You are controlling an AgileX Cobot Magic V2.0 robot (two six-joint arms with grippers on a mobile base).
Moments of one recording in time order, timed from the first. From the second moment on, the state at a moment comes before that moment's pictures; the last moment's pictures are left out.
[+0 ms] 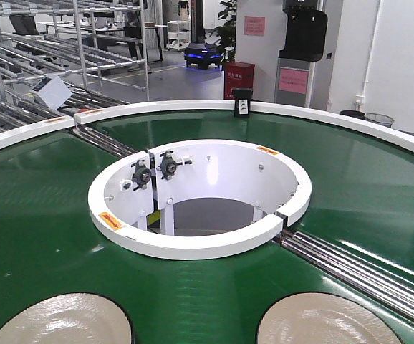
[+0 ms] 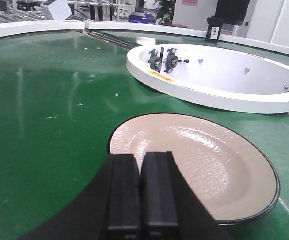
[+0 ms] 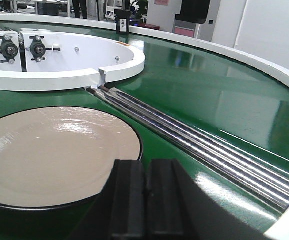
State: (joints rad) left arm 0.00 -0.01 0.02 0.10 0.19 -0.24; right arm 0.00 -0.01 0.03 -0.07 0.19 -0.08
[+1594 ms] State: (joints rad) left arm 0.00 -0.01 -0.19 0.10 -0.20 -0.26; right arm 0.00 -0.01 -0.14 -0.07 -0.05 -0.06
